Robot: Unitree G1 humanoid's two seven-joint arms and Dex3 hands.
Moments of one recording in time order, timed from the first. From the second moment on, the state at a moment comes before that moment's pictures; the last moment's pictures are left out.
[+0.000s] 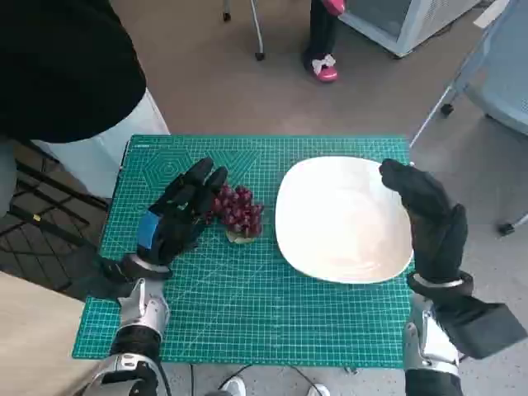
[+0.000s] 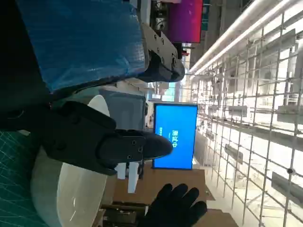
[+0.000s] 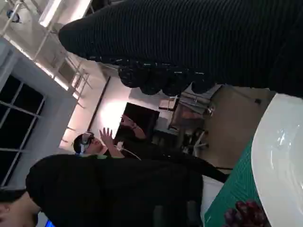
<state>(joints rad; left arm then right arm) -0.57 0.12 0.37 0.96 -0.47 -0.60 -0.92 -0.42 -0.14 -0.16 0.48 0.28 -0.76 0.40</state>
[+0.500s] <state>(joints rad) -0.57 0.12 0.37 0.97 -0.47 -0.60 -0.91 -0.43 -0.15 -0.16 0.48 0.28 -0.76 0.41</state>
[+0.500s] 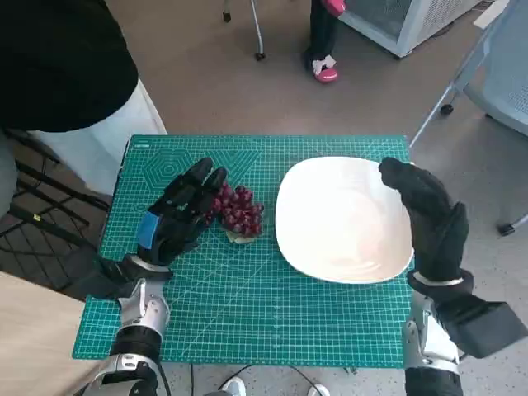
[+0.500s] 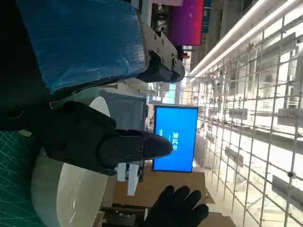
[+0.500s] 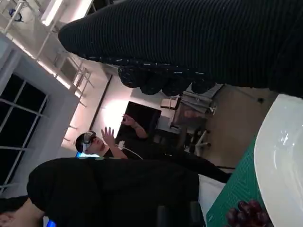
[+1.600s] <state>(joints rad) -0.57 0.12 0.37 0.97 -0.47 -0.60 -0.91 -0.43 -0.15 -0.16 0.48 0.29 -0.76 0.42</state>
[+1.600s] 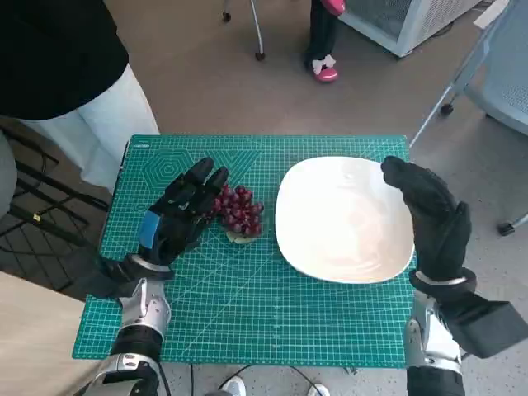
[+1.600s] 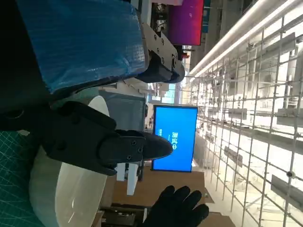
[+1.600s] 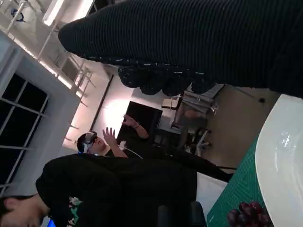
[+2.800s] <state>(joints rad) -0.60 0.44 -0.04 0.41 0.58 -0.14 -0.32 -0.45 -0.16 -0.17 0.50 0.29 -0.78 0.44</state>
